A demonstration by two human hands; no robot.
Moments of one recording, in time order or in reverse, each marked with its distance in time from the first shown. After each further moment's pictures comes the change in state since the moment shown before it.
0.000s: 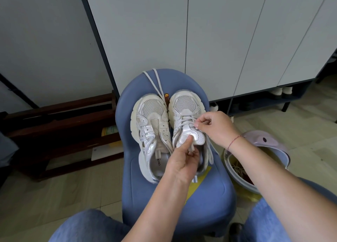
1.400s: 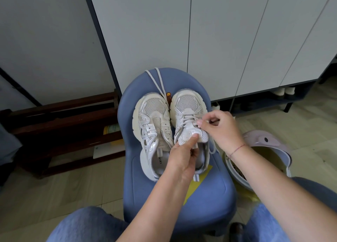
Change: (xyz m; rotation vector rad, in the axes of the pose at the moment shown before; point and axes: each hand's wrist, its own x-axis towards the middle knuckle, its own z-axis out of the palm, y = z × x) left_hand -0.008 0.000 0.003 0.277 -0.029 0.193; right_hand -0.019 -0.005 0.002 0.239 0.164 0.101
